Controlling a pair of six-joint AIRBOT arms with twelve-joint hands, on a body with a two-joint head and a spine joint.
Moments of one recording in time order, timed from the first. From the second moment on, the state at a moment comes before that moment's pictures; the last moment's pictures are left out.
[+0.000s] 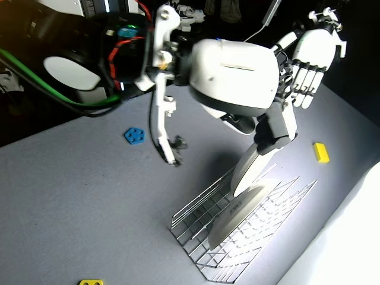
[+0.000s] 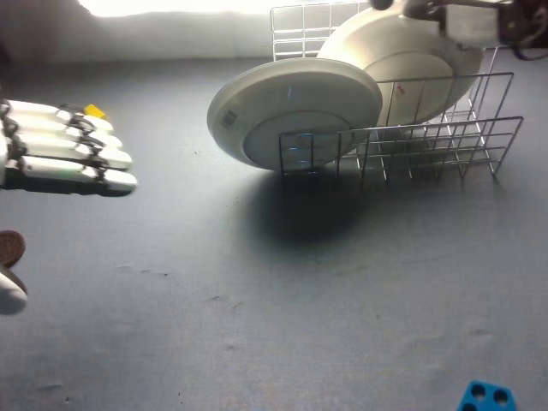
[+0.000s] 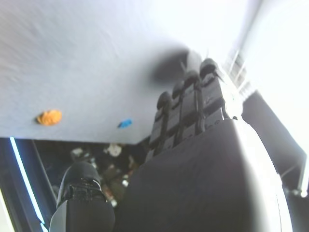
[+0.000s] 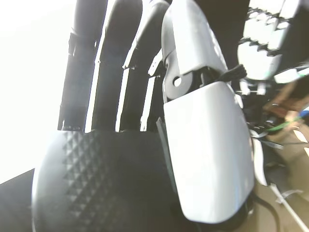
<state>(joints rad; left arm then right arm) 0.43 -0.73 1.34 1.51 -0.96 -0.23 -0.17 -0.89 0.87 0.26 0.56 -1.33</state>
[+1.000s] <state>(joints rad) 0.36 -0.71 1.24 1.64 -0.95 -0.21 -0.21 -0.86 0.85 0.26 0.55 -1.31</state>
